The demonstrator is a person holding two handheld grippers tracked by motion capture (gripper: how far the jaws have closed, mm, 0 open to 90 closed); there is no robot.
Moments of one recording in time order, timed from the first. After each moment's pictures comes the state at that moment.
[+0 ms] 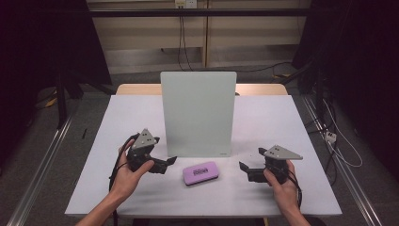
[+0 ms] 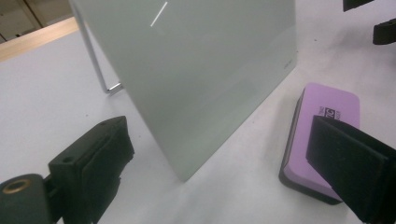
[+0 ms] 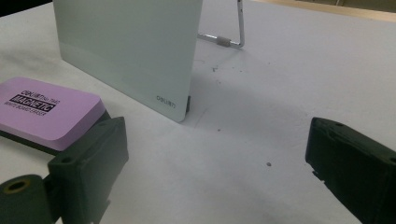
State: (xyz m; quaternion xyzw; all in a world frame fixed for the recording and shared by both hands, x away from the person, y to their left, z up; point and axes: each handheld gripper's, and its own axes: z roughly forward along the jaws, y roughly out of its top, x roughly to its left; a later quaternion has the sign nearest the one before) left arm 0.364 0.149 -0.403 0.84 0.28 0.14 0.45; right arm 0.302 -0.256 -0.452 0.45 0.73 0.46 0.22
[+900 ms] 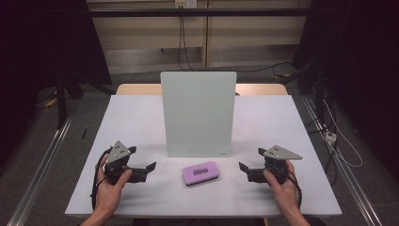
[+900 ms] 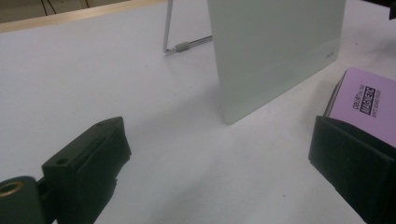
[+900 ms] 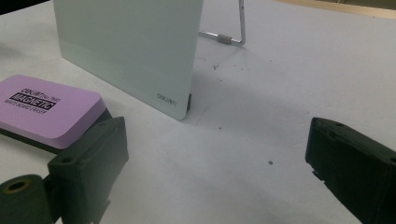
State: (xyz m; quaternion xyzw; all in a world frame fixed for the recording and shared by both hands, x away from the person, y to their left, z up) left arm 0.339 0.210 -0.430 0.79 0.36 0.17 0.47; right arm 0.302 -0.256 -0.453 0.45 0.74 0.46 0.22
